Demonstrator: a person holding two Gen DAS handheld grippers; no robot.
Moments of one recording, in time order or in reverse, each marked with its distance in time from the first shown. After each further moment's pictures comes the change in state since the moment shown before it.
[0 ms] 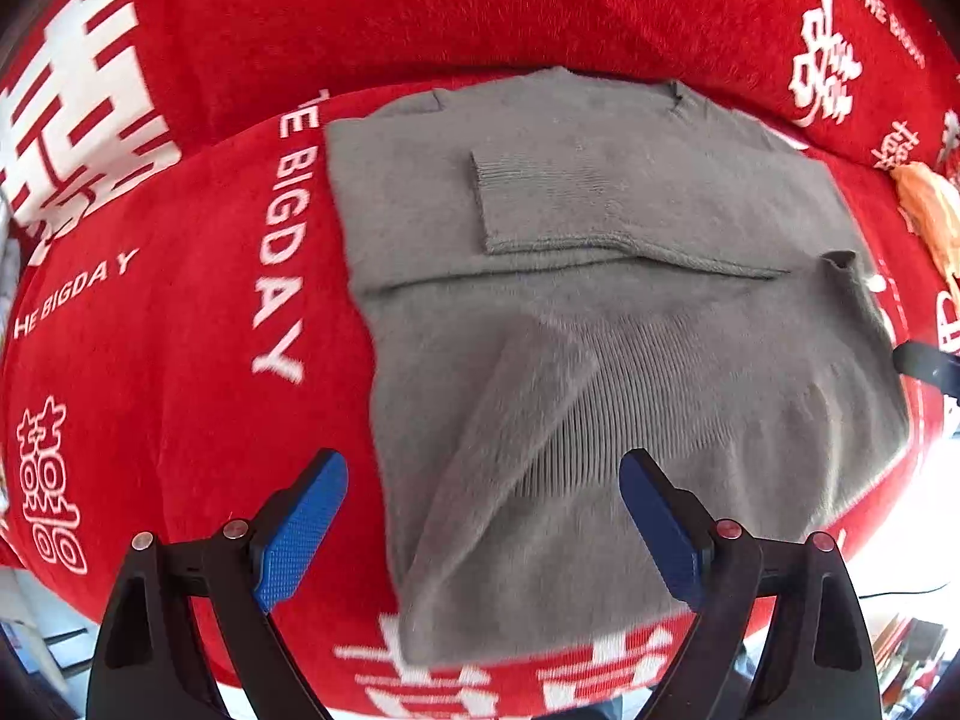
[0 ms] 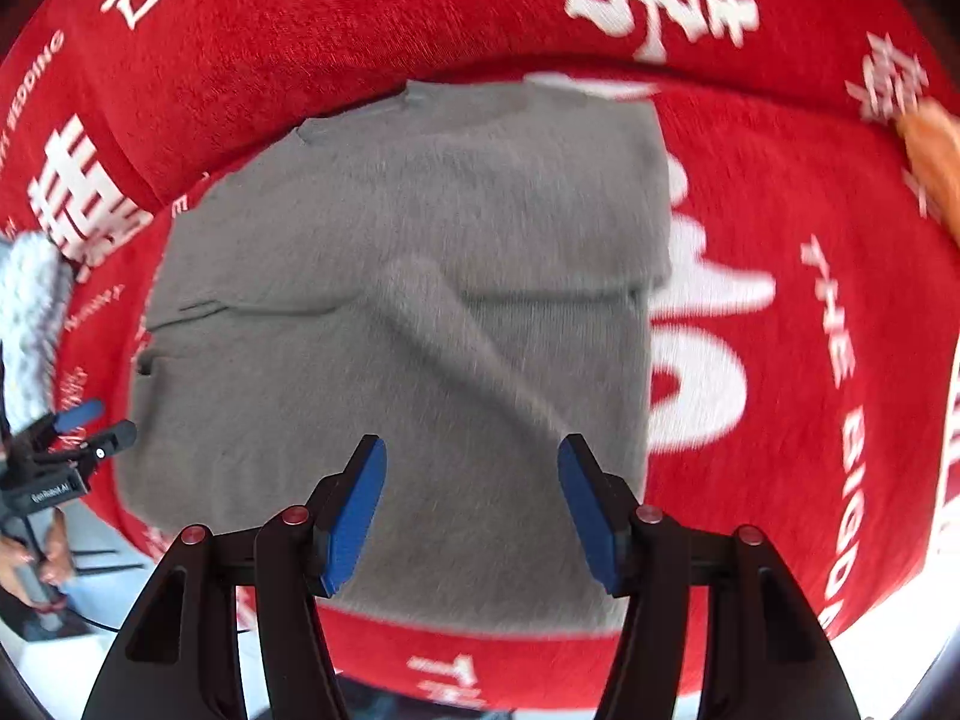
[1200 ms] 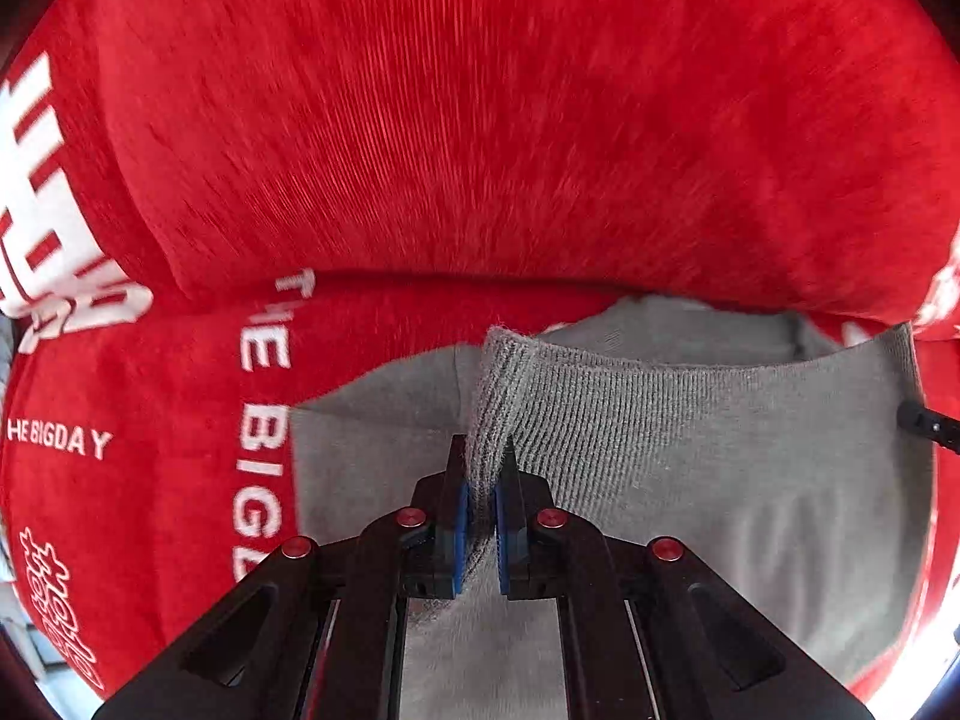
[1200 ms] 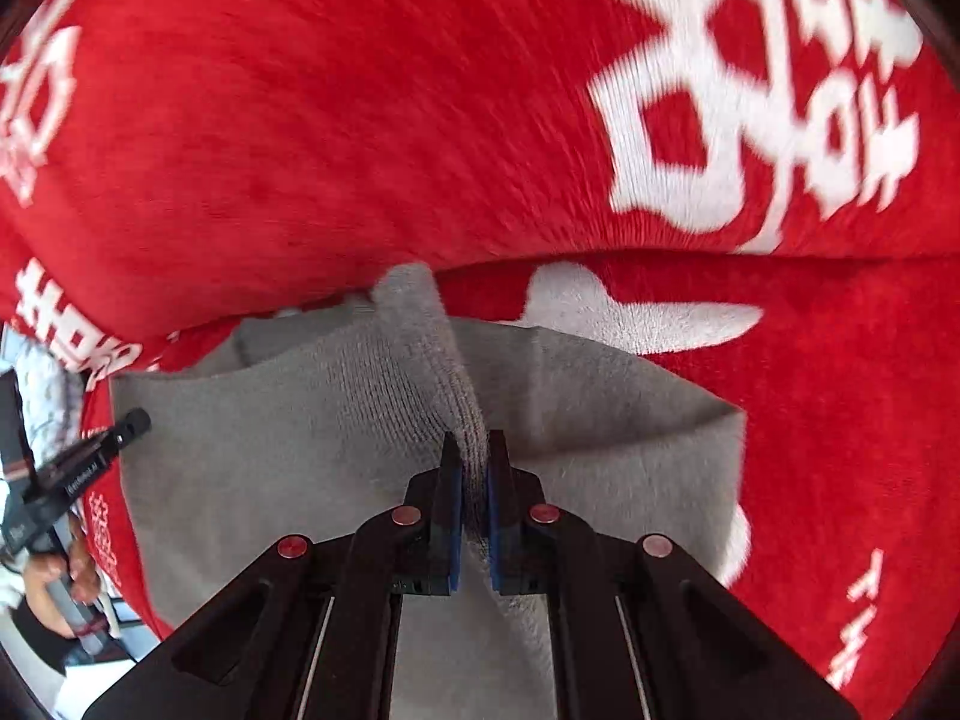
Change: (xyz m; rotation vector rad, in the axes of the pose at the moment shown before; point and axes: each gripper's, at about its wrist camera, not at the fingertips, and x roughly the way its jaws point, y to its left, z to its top) left arm 0.056 0.021 0.191 -0.141 -0.087 0.071; right arm 0.088 -0.047 0.192 0.103 0.009 0.140
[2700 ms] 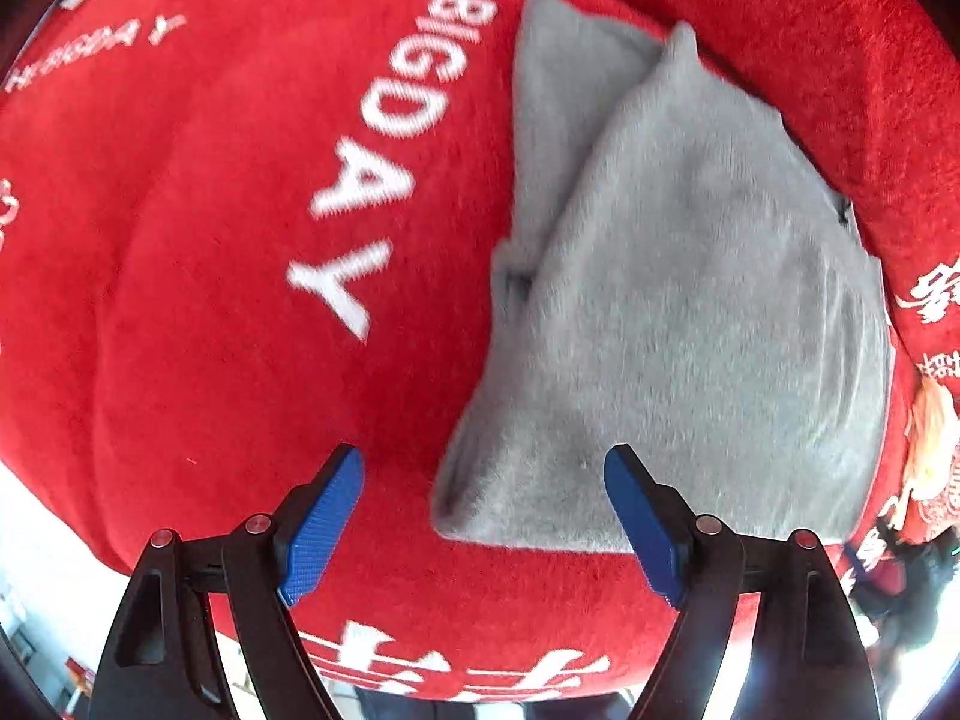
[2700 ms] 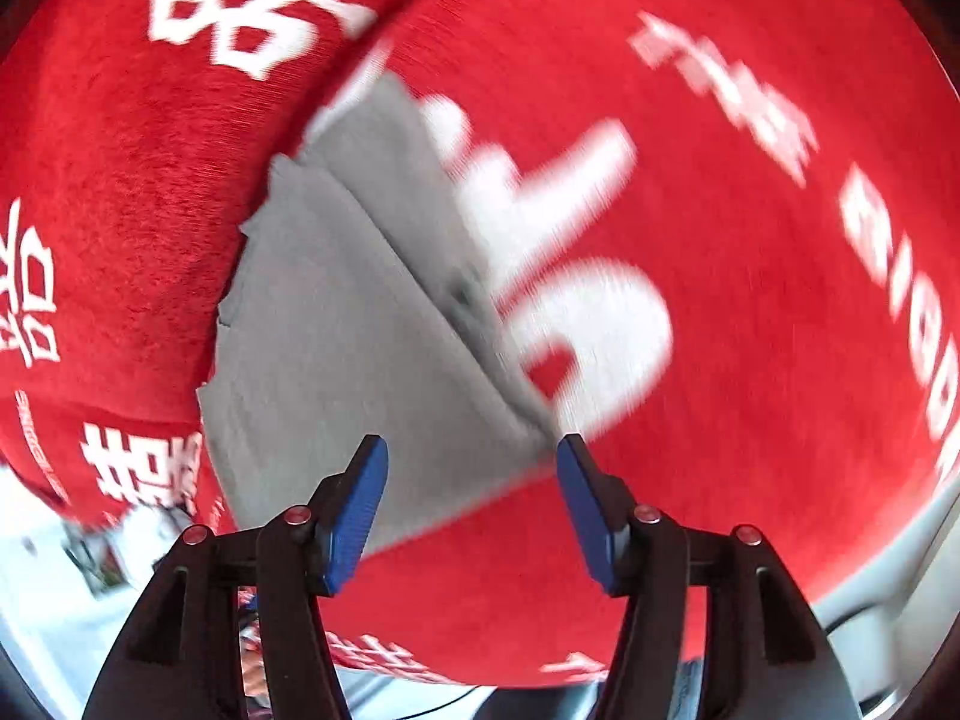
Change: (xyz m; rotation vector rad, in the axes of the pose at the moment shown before) left arm -0.007 0.091 -0.155 -0.358 0.379 -0.187; right arm -0.072 -0.071 -0.223 0.681 0.026 0.177
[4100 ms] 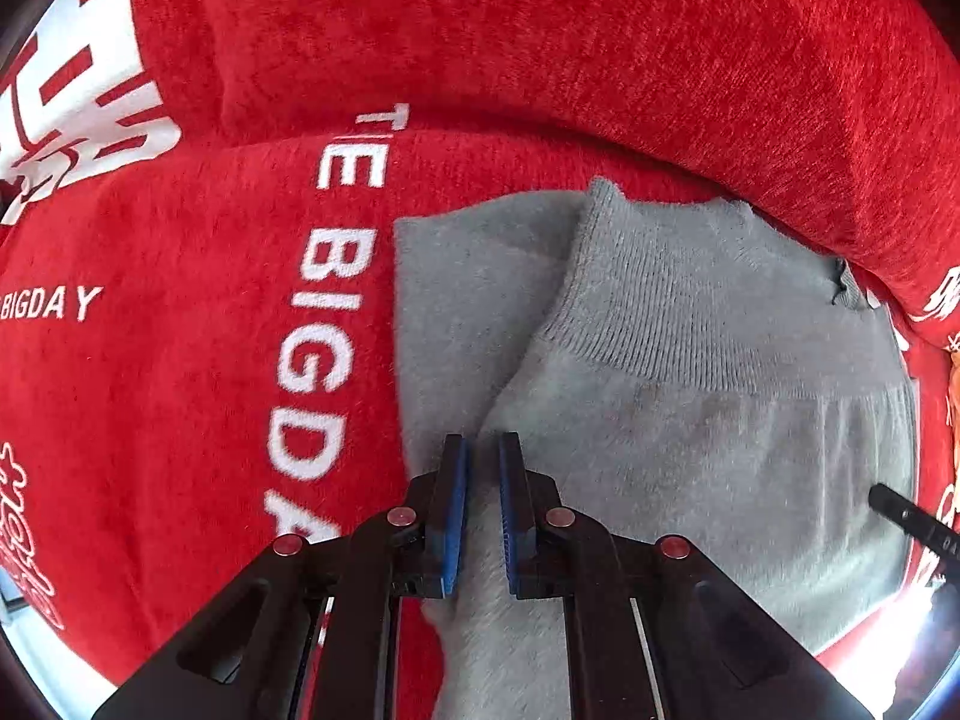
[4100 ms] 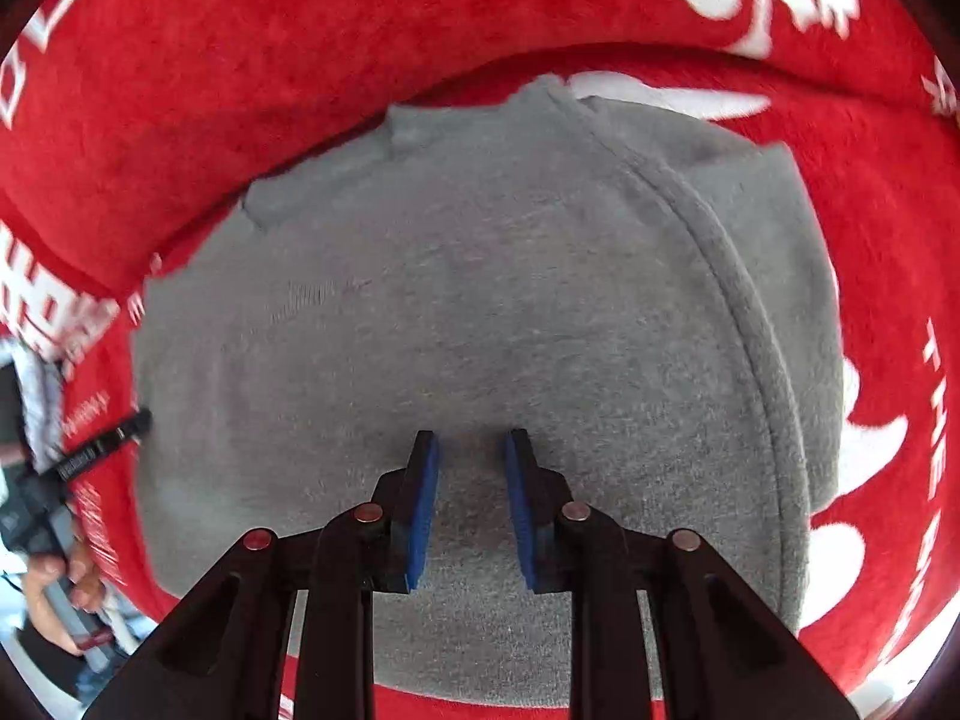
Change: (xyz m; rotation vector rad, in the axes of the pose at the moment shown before) left arm -0.009 -0.064 0.106 0.240 -0.221 0.107; right arm 0.108 0.169 0.016 -0.547 0.003 -0.263
